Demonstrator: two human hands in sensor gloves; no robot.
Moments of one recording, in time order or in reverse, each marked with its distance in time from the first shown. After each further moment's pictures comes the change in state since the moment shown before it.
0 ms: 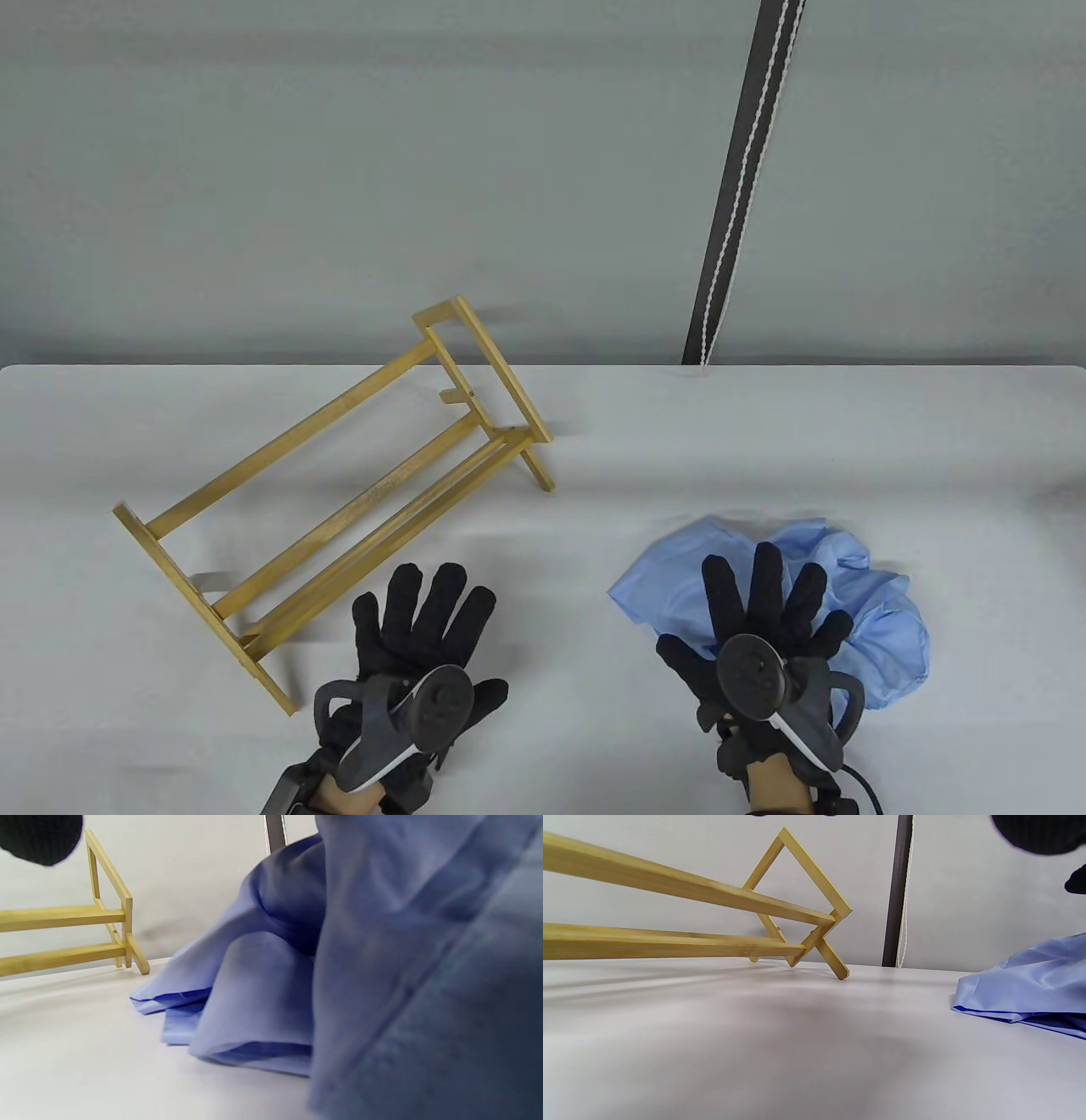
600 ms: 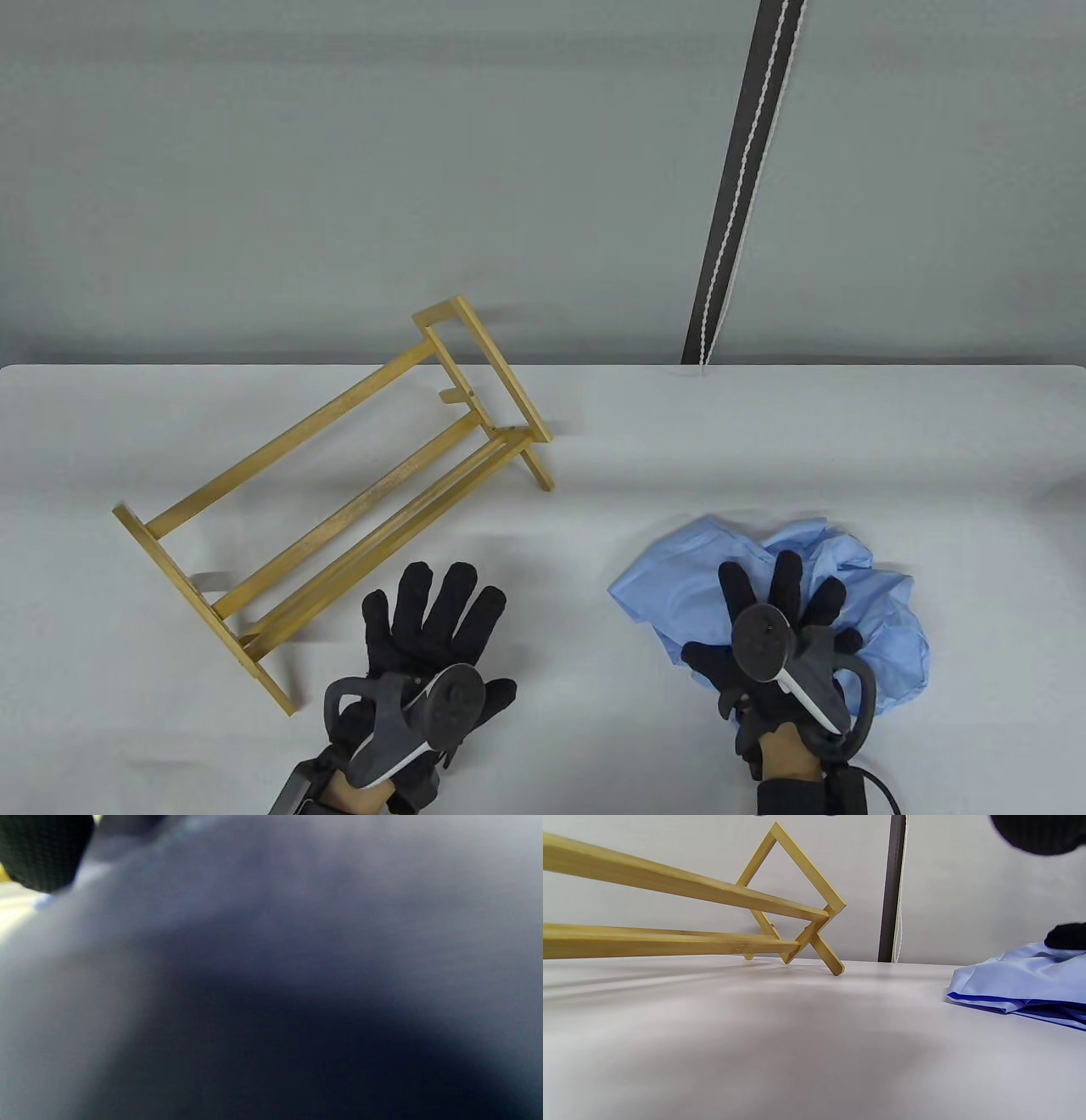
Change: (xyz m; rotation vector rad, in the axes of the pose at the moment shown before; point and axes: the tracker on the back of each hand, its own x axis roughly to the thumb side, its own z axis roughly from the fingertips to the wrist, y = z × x) left_hand 0.008 -0.005 -0.004 -0.011 -0.010 -0.016; right_hand -0.034 0.037 -0.023 0.282 0.133 0.053
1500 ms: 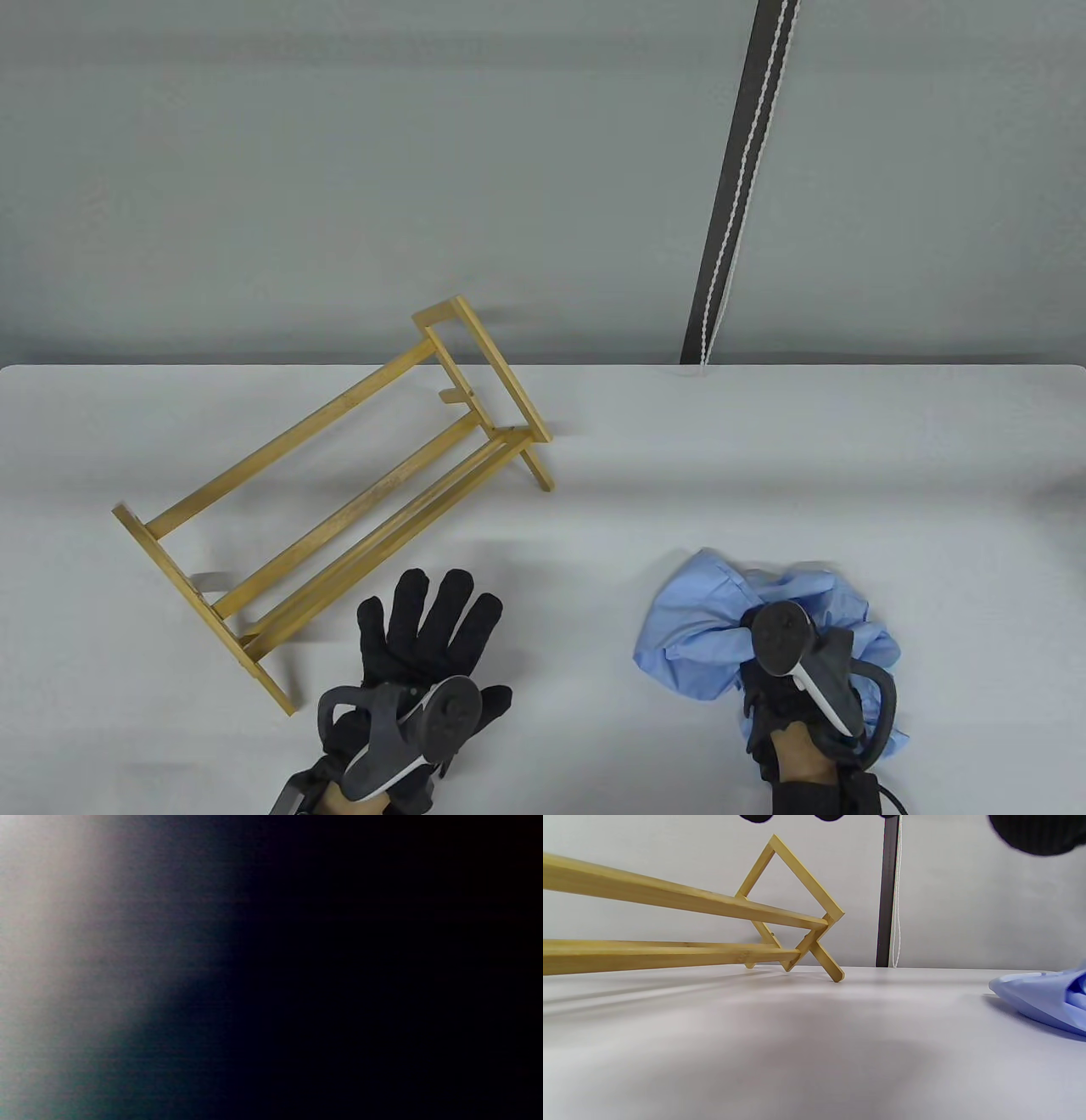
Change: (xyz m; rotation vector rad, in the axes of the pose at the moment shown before) left_hand -0.001 0.008 0.010 0.029 -0.009 -0.019; right_hand -0.014 -0.007 0.005 -0.055 0.113 -0.016
